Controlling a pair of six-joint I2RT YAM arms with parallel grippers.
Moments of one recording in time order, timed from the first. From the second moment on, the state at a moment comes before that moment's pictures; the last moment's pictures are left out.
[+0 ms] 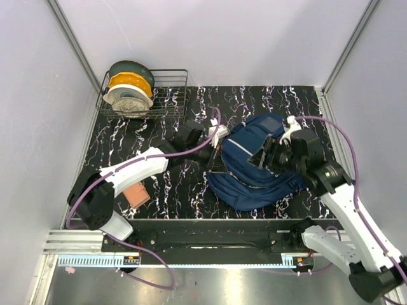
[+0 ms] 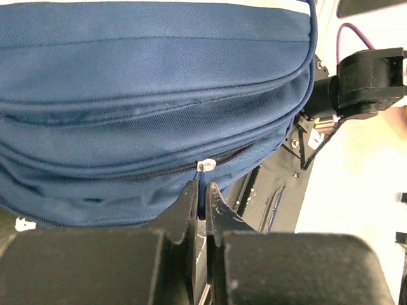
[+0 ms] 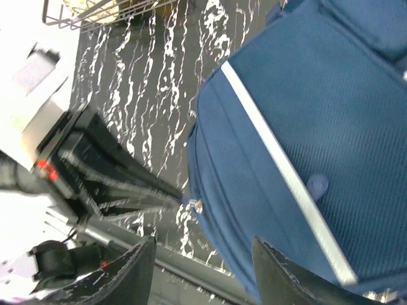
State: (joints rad) left arm -0.74 1.54 1.10 -0.21 0.66 -0.25; right arm 0.42 0.84 0.98 -0.75 -0.23 0.66
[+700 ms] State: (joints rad) left arm -0.66 1.41 1.02 -0.21 0.51 -0.27; right arm 0.66 1.38 1.18 -0.59 0.00 0.48
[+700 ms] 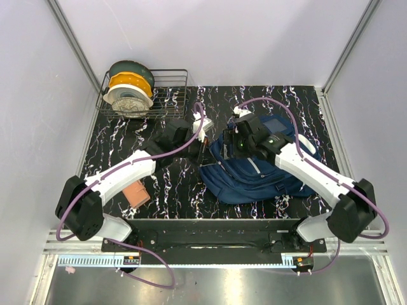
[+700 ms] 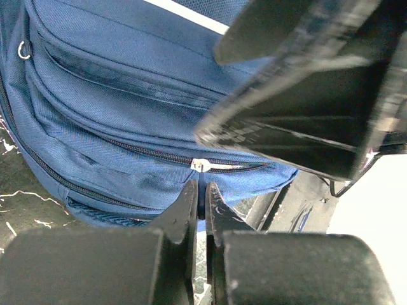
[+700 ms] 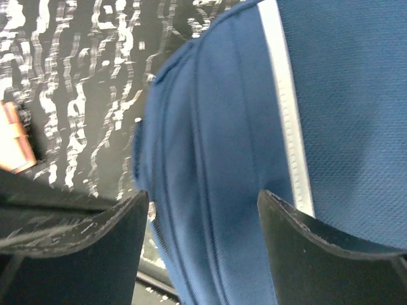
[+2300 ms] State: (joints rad) left arm -1.01 1.46 0.96 0.10 0.23 -0.47; right arm 0.59 1.73 1.38 -0.52 -0.01 0.56
